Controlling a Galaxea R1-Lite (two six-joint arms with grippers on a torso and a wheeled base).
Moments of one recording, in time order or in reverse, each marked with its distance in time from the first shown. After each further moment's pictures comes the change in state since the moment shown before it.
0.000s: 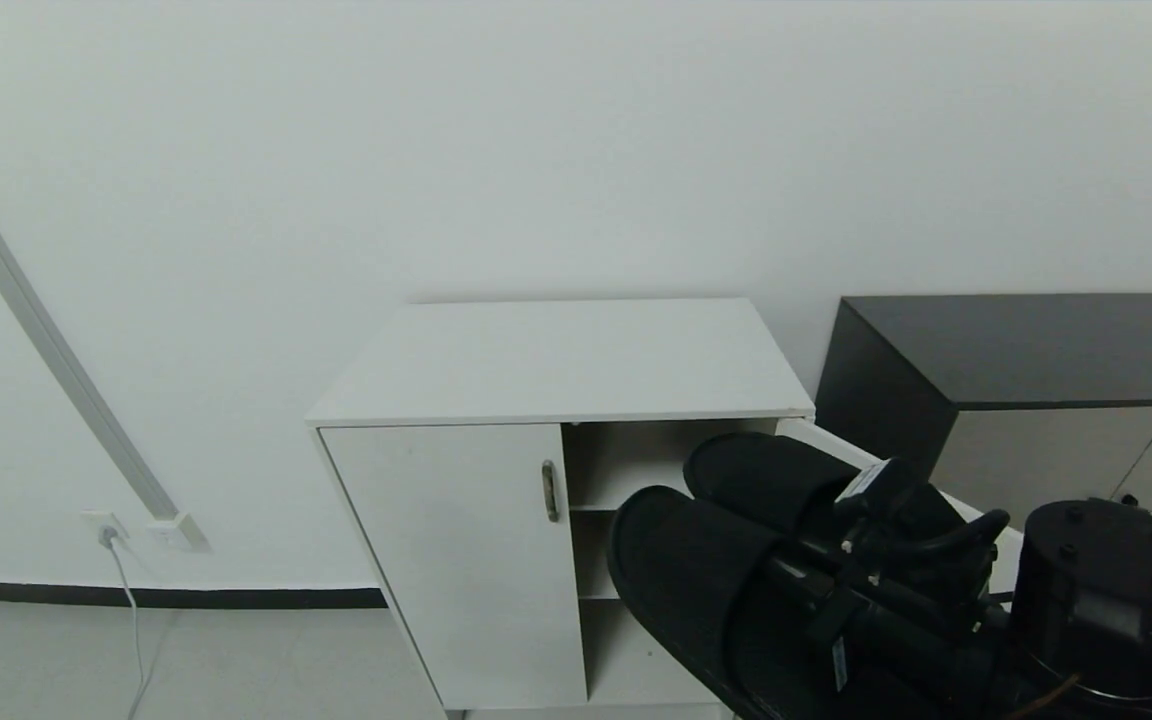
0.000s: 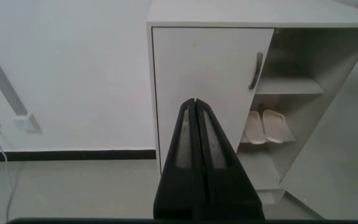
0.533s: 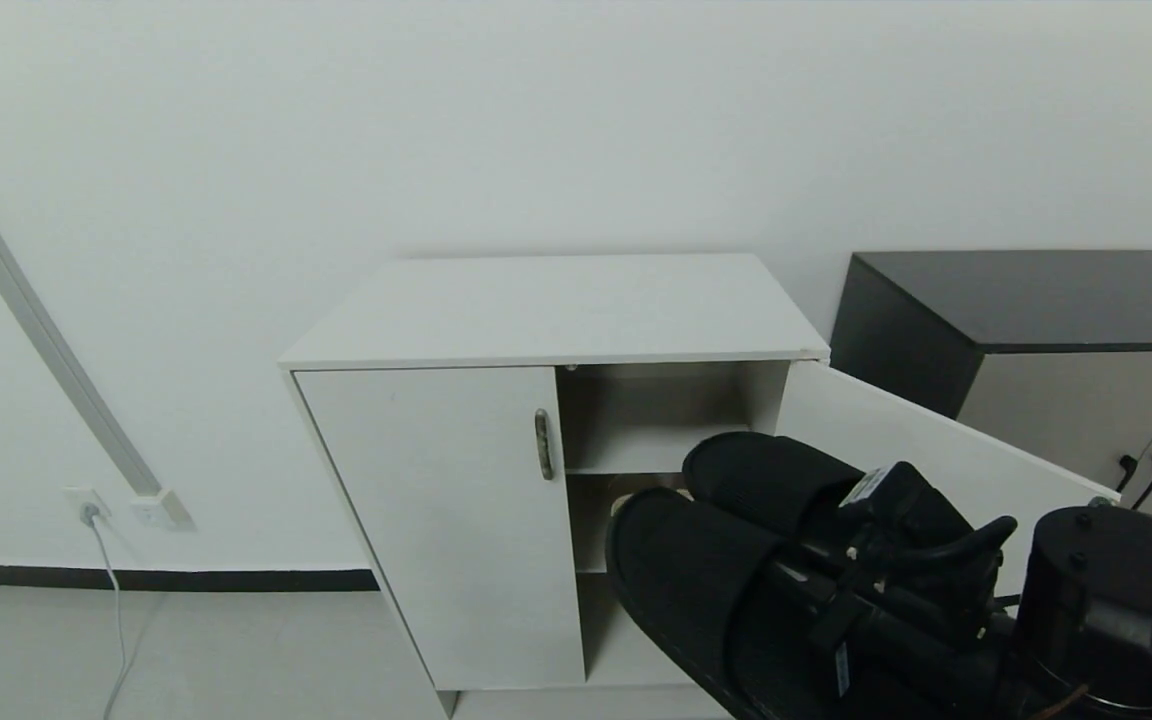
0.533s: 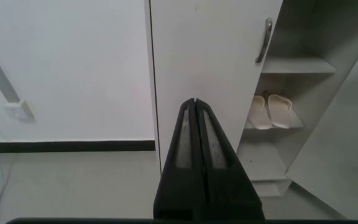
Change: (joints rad) left arm 0.000 0.000 0.000 0.001 0.000 0.000; right arm 0.007 -0.001 0.013 -0.019 -0.001 -0.002
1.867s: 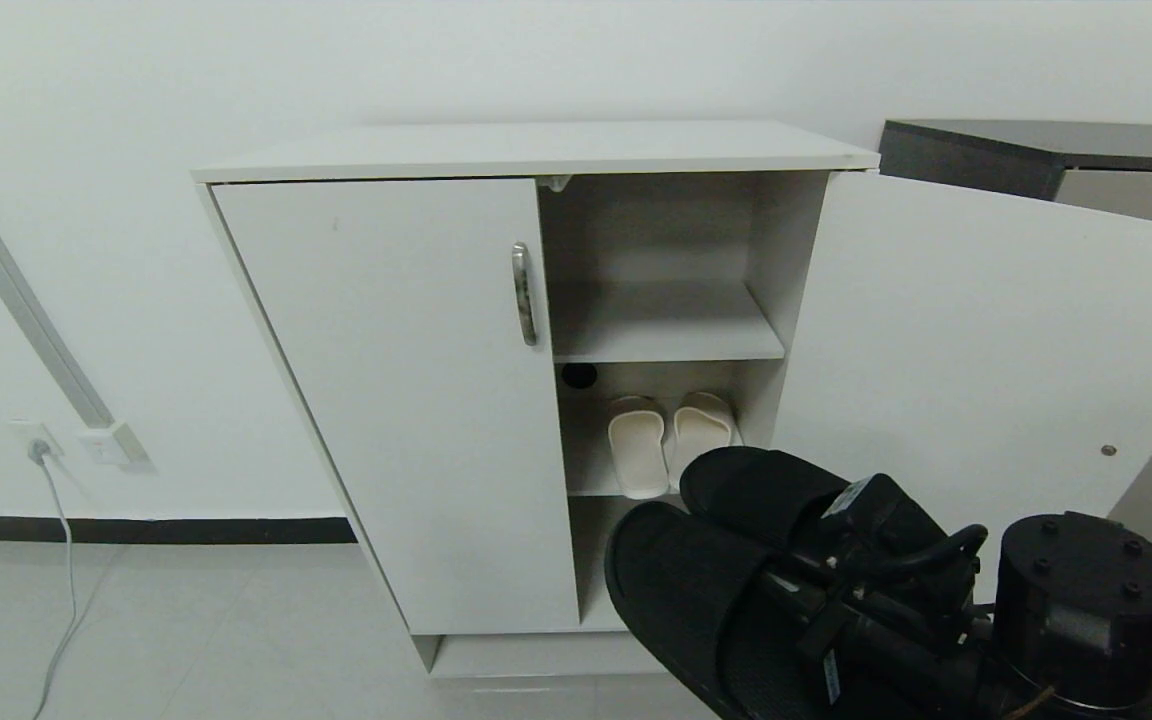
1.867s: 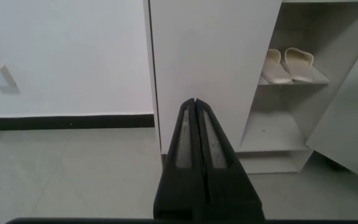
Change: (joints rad) left arm 0.001 0.000 0.000 0.001 -0.001 0.013; right arm -0.004 0.034 0.002 0.000 0.000 0.005
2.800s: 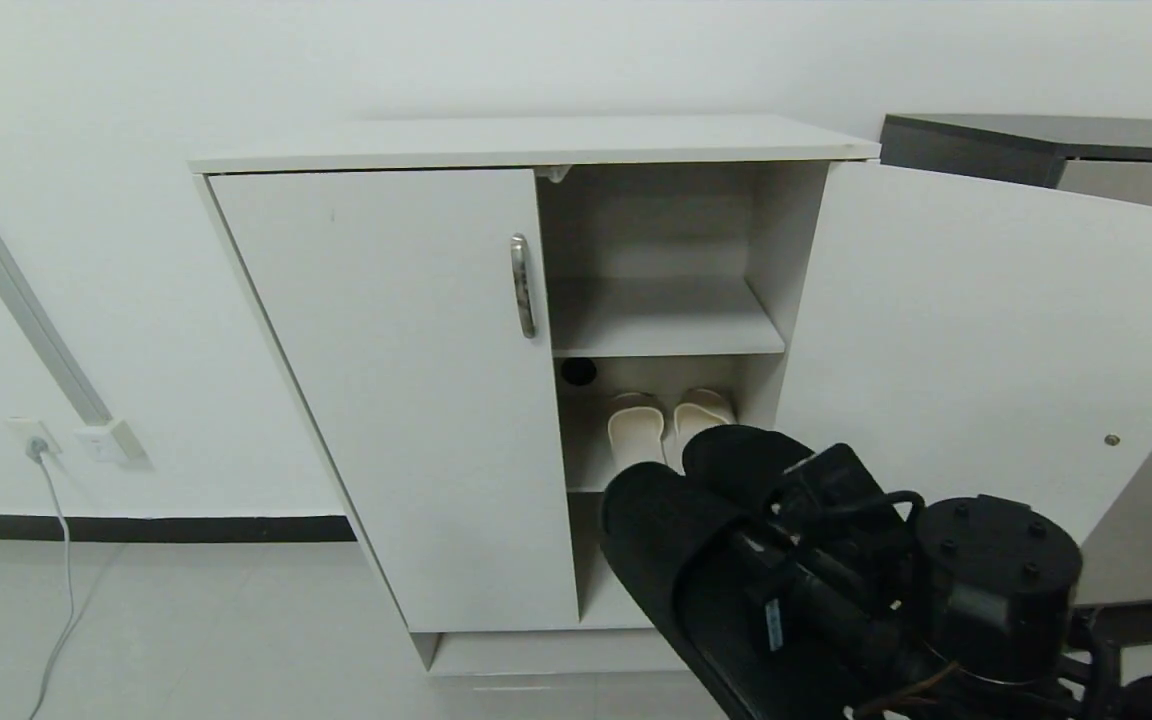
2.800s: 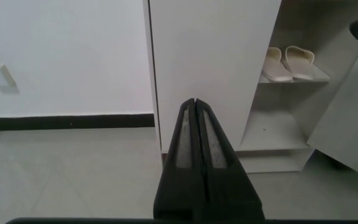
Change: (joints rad) left arm -0.001 0.000 0.000 -0.001 -0.002 0.003; right arm 0.050 0.113 -0.146 0.005 -0.224 0.110
